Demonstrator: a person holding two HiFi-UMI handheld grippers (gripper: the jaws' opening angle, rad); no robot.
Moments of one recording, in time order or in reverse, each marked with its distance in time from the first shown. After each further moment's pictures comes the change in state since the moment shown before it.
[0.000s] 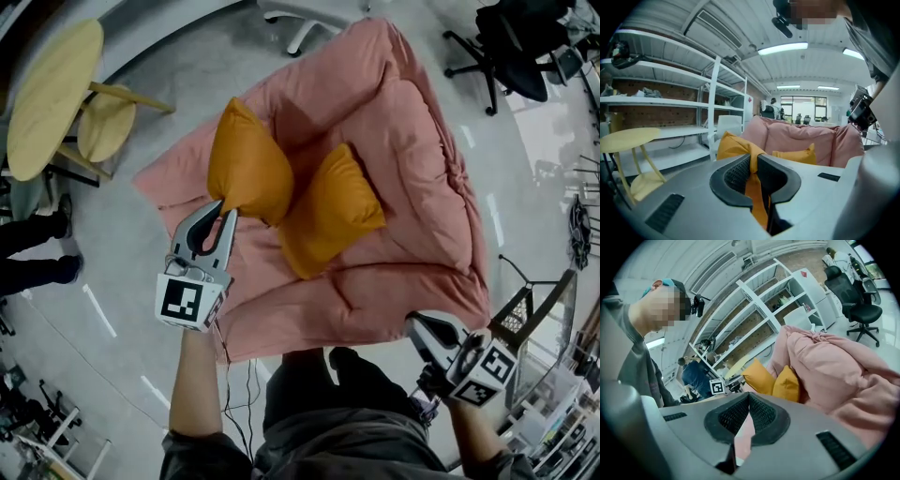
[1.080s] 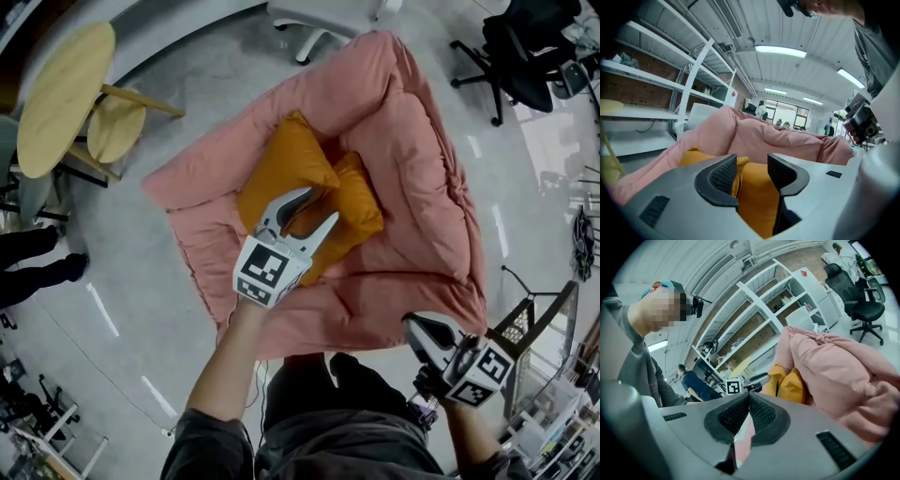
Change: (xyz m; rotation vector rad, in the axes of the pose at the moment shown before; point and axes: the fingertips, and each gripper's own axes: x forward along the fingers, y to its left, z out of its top) left arm 0.102 -0.116 0.000 -0.107 0.015 -0.307; right arm 0.005 -0.001 0.012 -0.005 -0.018 0.040
